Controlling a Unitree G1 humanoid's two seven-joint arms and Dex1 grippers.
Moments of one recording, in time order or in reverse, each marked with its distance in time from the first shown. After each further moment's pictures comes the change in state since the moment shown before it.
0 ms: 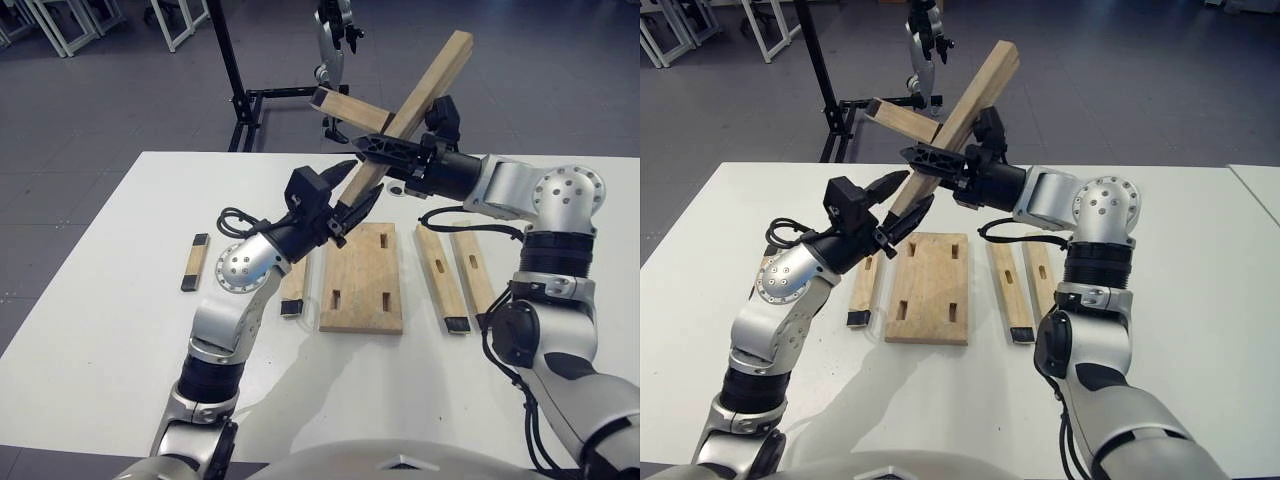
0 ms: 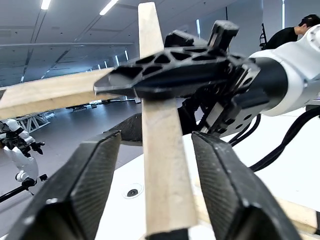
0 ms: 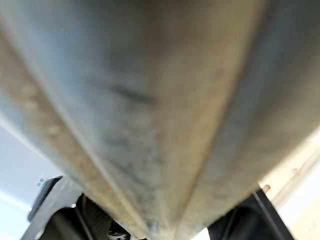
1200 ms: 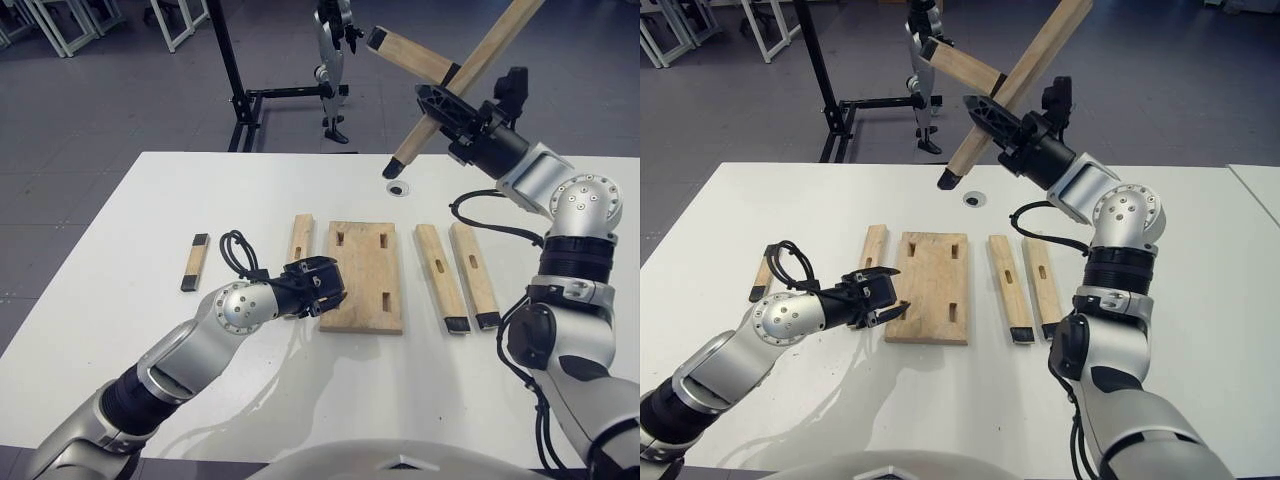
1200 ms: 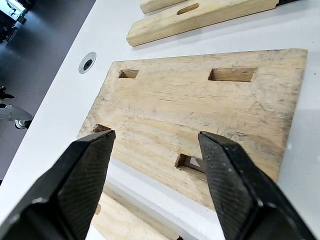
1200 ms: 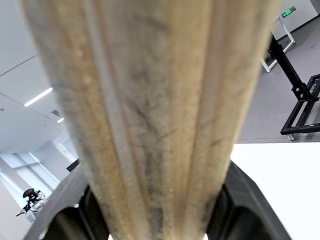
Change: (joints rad) left arm 0.046 0.494 -0.382 -0.178 0.307 0.322 -0.054; right arm 0.026 -0.075 -0.038 0.047 -0.145 -0.384 0.165
